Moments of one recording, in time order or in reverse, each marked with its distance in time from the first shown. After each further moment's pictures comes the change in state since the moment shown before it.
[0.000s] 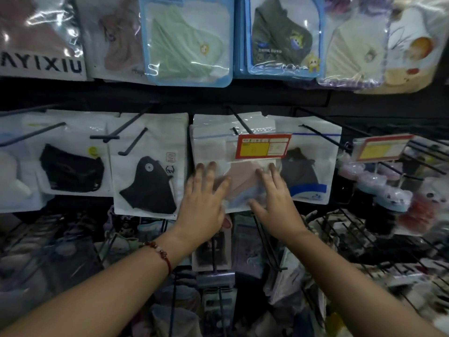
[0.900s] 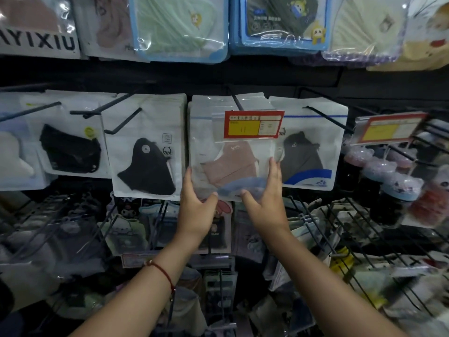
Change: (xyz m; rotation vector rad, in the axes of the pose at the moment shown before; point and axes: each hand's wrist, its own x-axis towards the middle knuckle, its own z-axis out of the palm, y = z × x) left_hand -0.034 0.030 0.015 -1.235 0.145 -0.698; right_hand -0.026 -0.014 0.022 0.470 0.092 0.189
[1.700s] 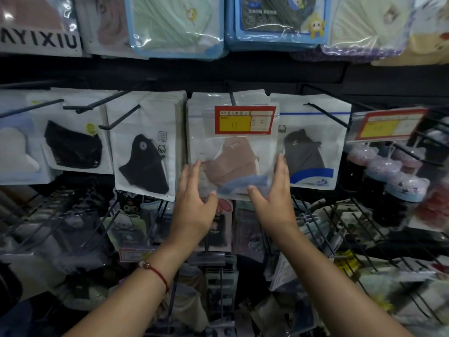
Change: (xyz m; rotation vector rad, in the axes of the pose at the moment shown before) left_hand -0.012 0.011 -0.002 0.344 0.009 0.197; right_hand 0.005 0.007 -0.020 -0.005 -0.010 -0.023
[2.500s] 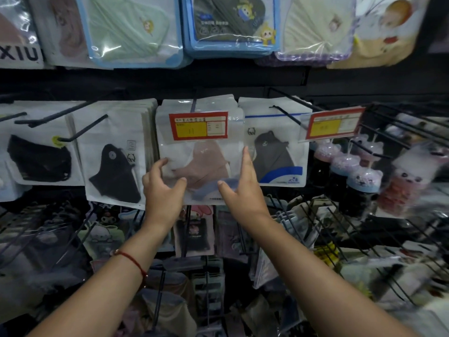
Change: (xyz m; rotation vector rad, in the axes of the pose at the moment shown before) left_hand 0.030 0.021 0.001 -0.191 0.185 -0.129; right_hand 0.012 -0.014 -0.011 -0.019 -0.111 -0.015
